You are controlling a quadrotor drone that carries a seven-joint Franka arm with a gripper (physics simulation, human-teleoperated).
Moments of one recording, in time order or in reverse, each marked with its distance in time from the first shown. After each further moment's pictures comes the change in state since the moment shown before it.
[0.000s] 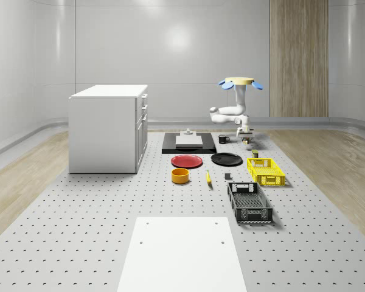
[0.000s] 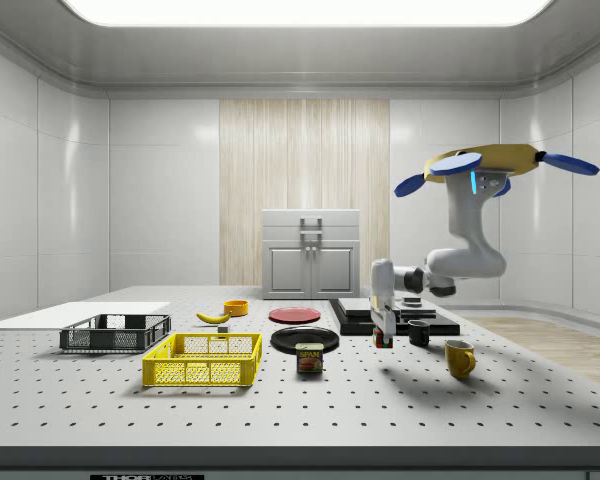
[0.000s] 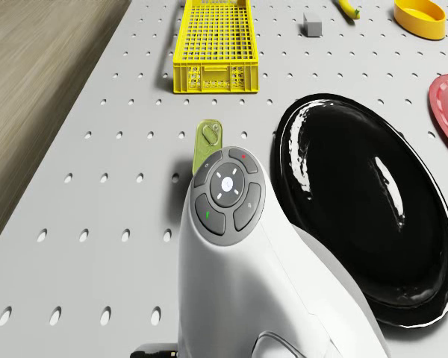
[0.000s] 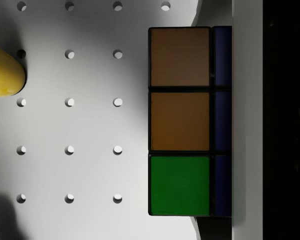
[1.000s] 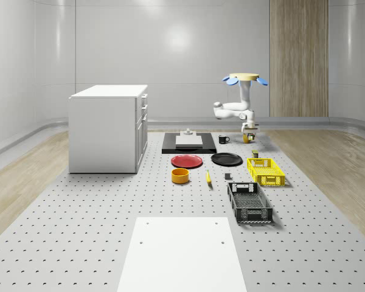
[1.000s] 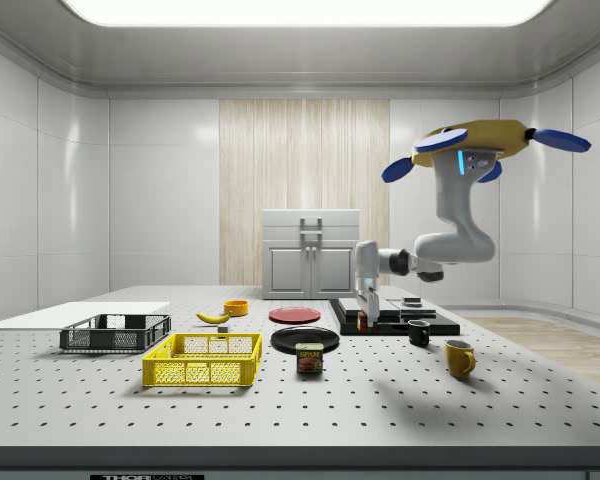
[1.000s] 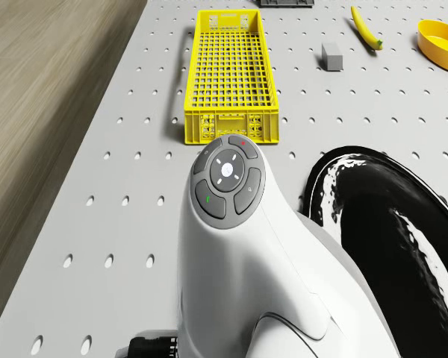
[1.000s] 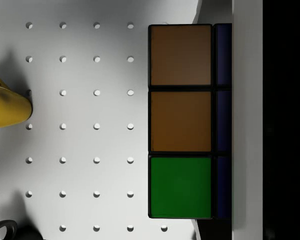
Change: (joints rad) arm -0.016 -0.047 0.046 -0.003 0.056 0.033 0.016
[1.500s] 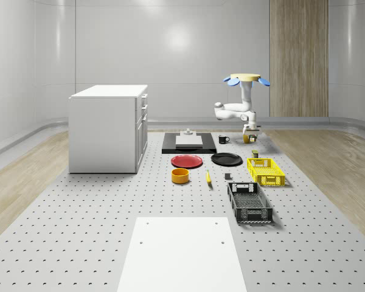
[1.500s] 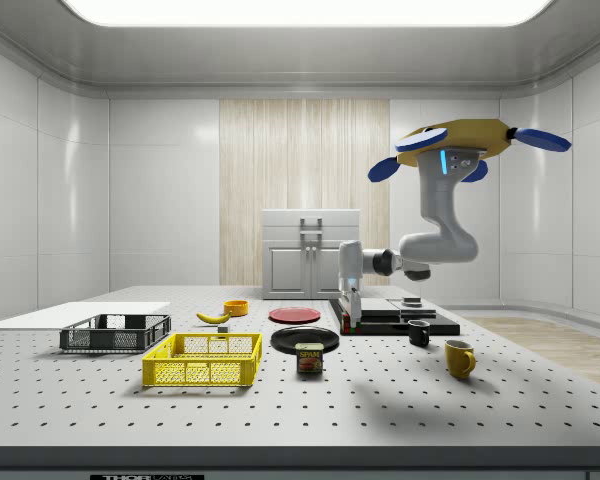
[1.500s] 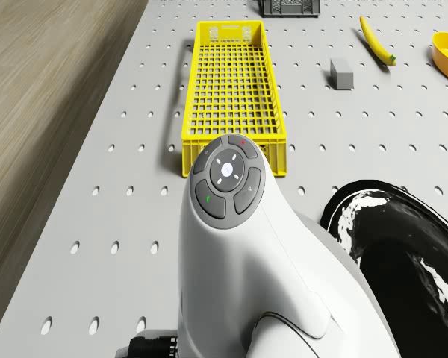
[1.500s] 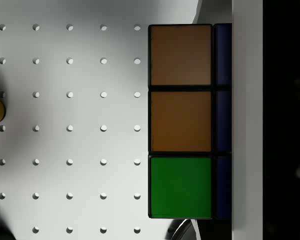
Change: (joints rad) arm -0.005 -0.023 0.004 0.001 0.010 0.021 0.005
